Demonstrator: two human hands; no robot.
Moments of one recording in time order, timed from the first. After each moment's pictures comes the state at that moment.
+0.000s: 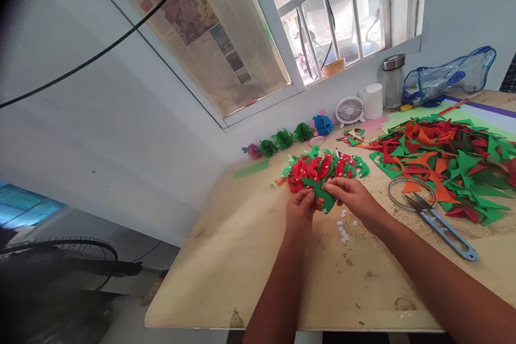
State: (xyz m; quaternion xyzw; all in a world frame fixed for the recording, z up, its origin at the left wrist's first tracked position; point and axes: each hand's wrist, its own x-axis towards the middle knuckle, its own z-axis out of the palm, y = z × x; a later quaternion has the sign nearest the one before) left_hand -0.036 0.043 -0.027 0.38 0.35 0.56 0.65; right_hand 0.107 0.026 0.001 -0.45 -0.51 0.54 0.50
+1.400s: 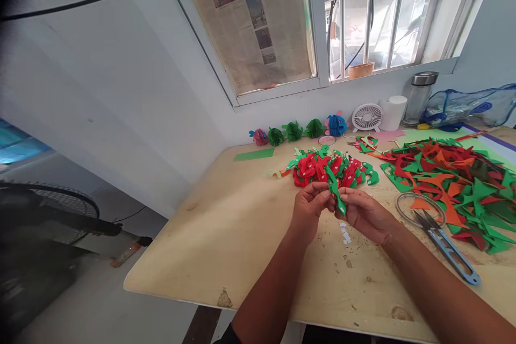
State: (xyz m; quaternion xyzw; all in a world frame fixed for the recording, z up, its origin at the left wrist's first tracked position) left_hand -0.033 0.031 -0.006 0.40 0.27 0.56 0.67; right_hand 0.108 0.025 -0.007 -0.34 -0.38 0.73 0.45
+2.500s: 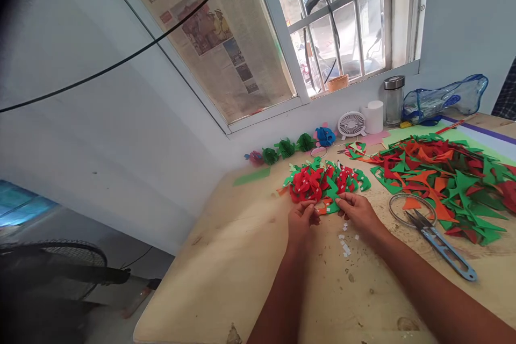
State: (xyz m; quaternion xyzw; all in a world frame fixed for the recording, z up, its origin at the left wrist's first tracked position) left_hand -0.043 0.056 -0.040 0.38 0.48 0.54 0.57; right_hand 0.106 0.042 -0.037 -0.52 -0.41 0.53 0.53
